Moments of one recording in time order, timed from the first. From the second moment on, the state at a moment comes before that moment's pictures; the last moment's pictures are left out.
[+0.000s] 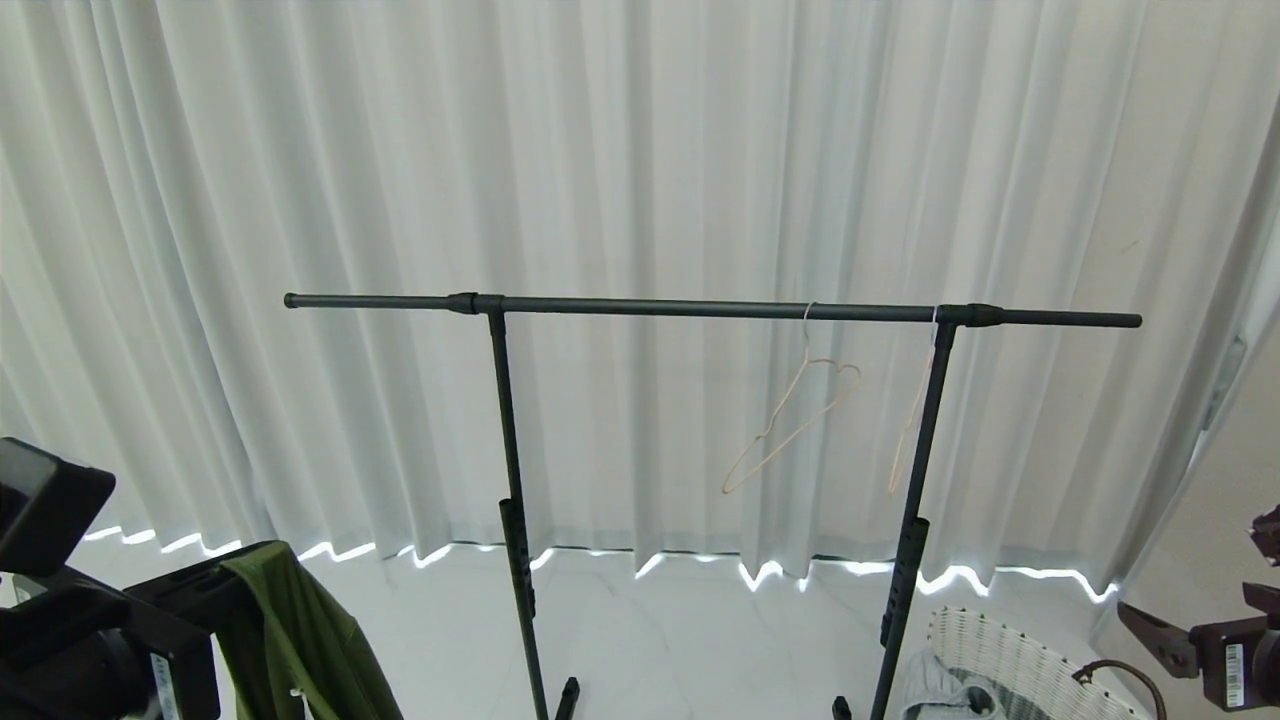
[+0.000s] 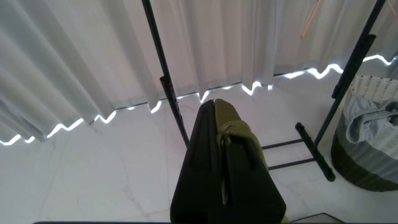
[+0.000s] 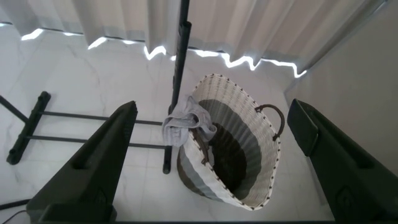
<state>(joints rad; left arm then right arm) -0.29 0.94 -0.37 -0.23 0.03 0.12 0.05 1.19 -0.15 -0.57 -0.07 -0.09</state>
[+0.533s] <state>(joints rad) -0.31 0.95 -0.37 -0.23 0.03 0.12 0.05 1.20 -0.15 -0.57 -0.07 -0.09</state>
